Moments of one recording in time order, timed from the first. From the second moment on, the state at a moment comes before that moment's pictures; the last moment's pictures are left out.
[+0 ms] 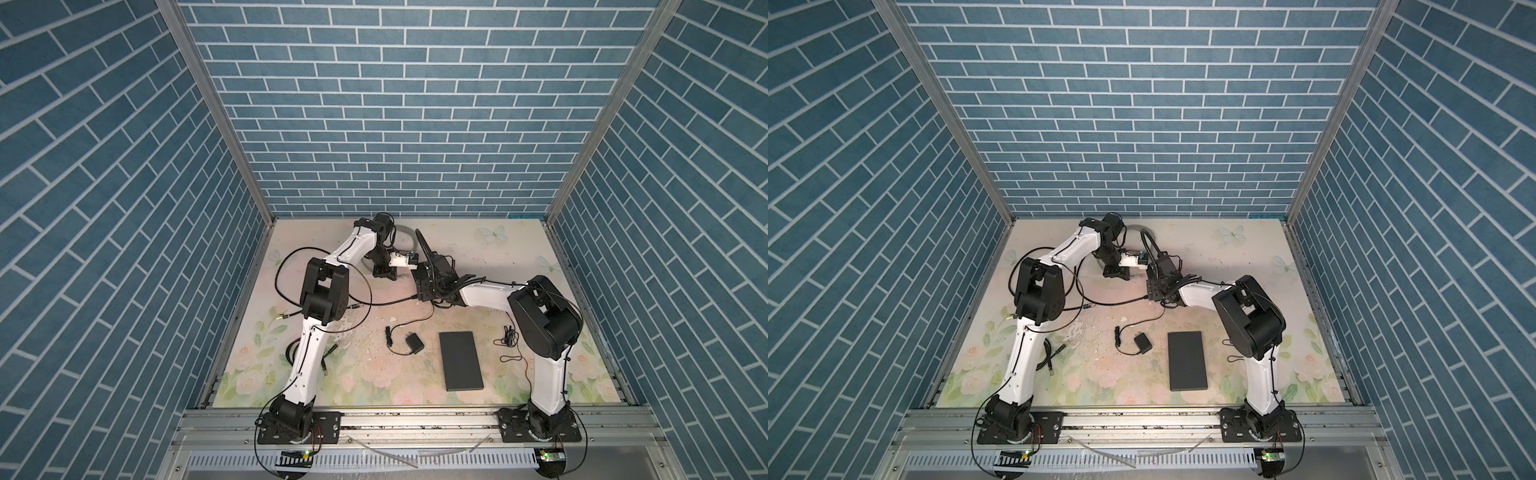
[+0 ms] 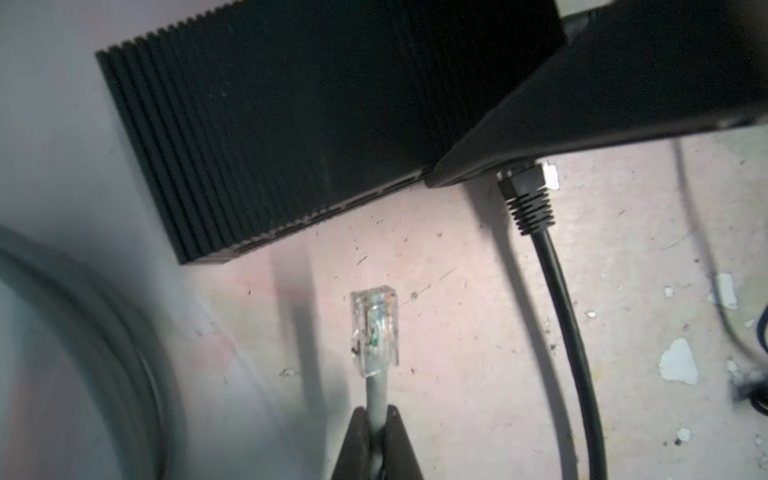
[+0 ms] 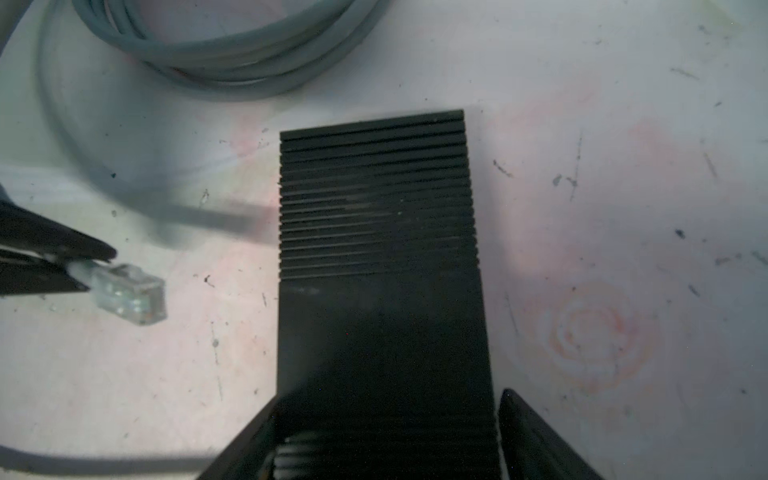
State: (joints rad) left arm -0.40 2.45 2.18 -1.19 0.39 1.25; right arm 0.68 1.96 1.16 -0.11 0.13 0.39
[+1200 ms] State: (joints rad) left arm -0.42 2.46 2.19 -1.18 0.61 1.27; right arm 0.53 1.90 1.02 0.30 -0.50 0.71
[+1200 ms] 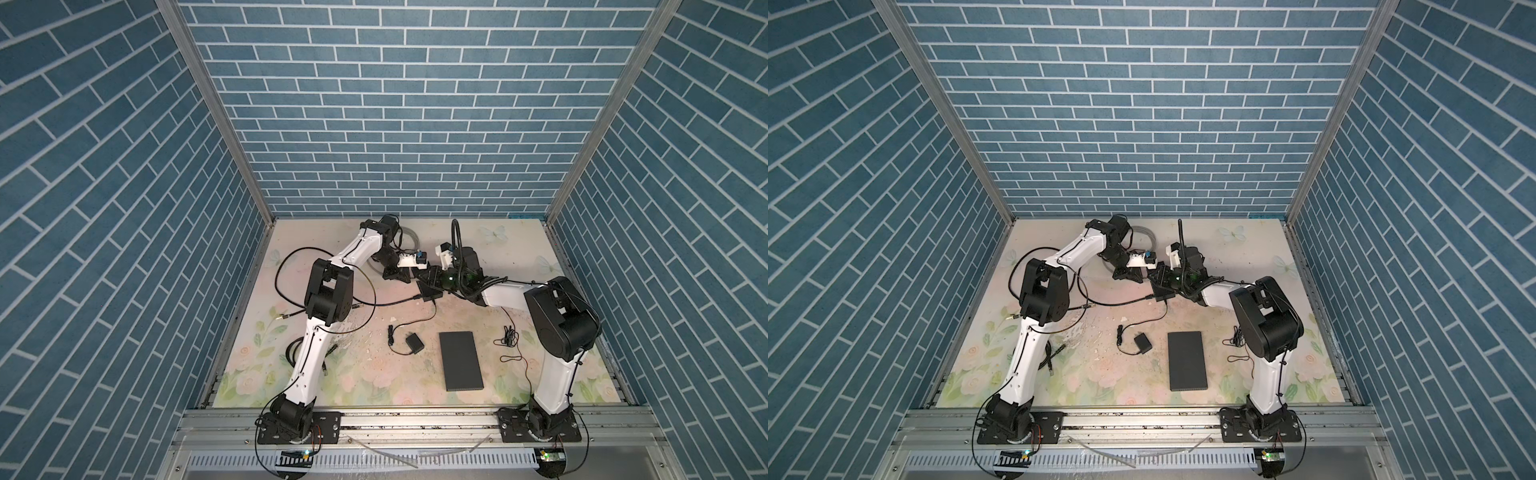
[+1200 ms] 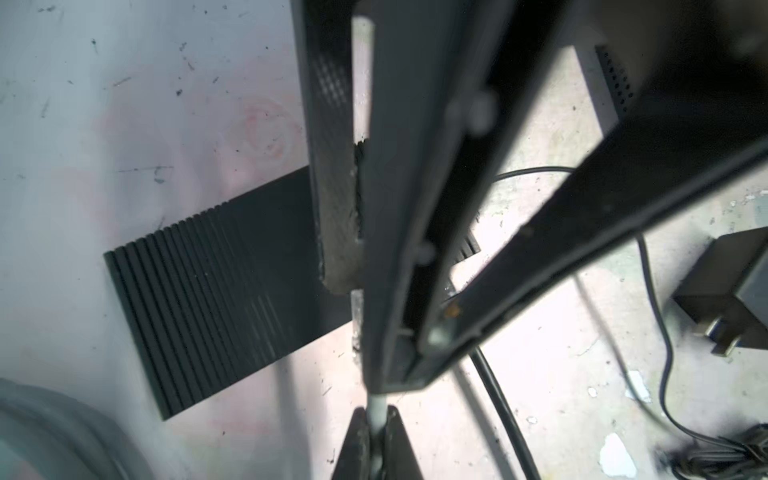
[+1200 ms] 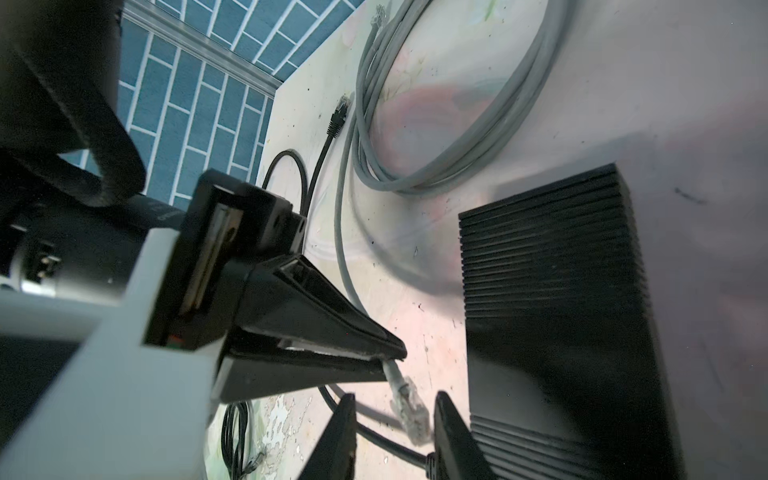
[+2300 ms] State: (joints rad) left arm -0.42 2.21 1.74 -0.75 0.57 1.10; right arm 0.51 1.92 0.97 0.42 -0.55 0.89
